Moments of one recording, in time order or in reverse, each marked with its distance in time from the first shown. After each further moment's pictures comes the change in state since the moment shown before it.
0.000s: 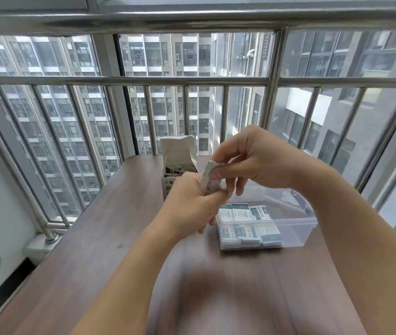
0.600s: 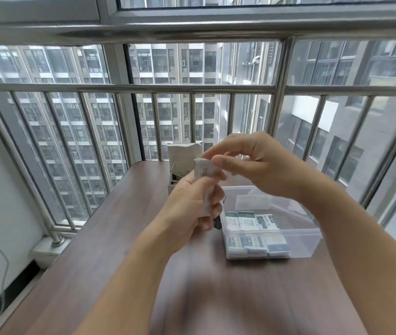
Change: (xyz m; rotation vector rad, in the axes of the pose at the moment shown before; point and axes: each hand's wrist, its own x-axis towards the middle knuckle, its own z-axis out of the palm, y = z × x) left_hand 0.002 0.006 -0.010 -0.476 0.000 -0.181; right_hand 0.005 -0.004 0.007 -0.166 0.194 -0.062
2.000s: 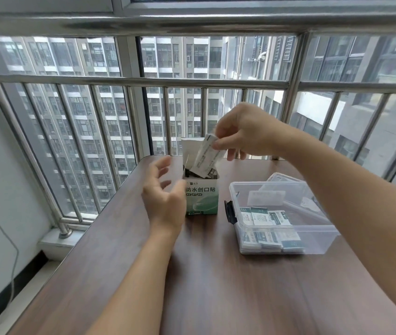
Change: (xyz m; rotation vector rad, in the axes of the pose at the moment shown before) left_hand 0.019 -0.048 -0.058 0.248 0.739 0.442; right_hand 0.067 -0.004 -0.003 -0.209 -0.079 0.173
